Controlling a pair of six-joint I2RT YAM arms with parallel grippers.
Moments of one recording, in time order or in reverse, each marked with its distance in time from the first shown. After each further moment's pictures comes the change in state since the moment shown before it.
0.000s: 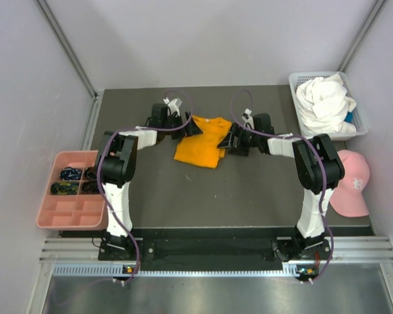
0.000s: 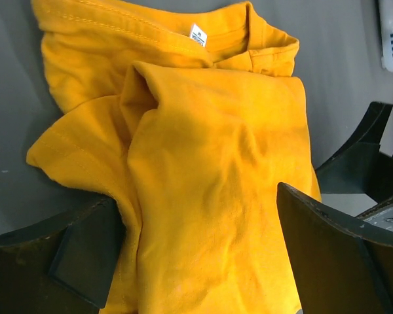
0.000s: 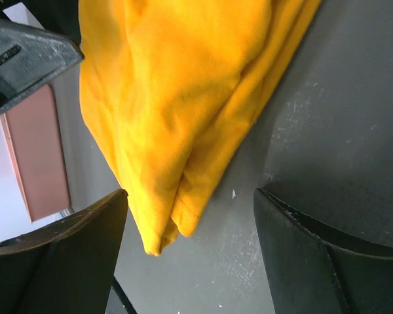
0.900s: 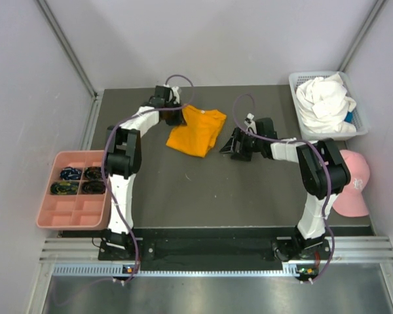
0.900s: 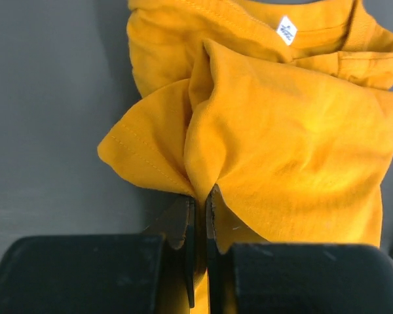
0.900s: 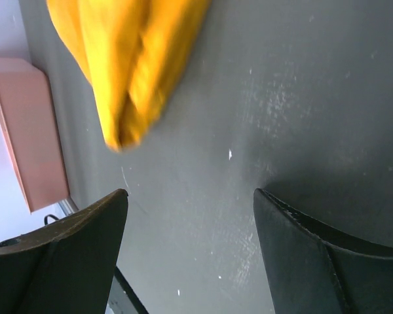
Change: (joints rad) left arm -0.002 0.167 0.477 -0.546 -0.262 0.204; right arm 0.001 -0.071 -0.090 -0.001 0.006 0.003
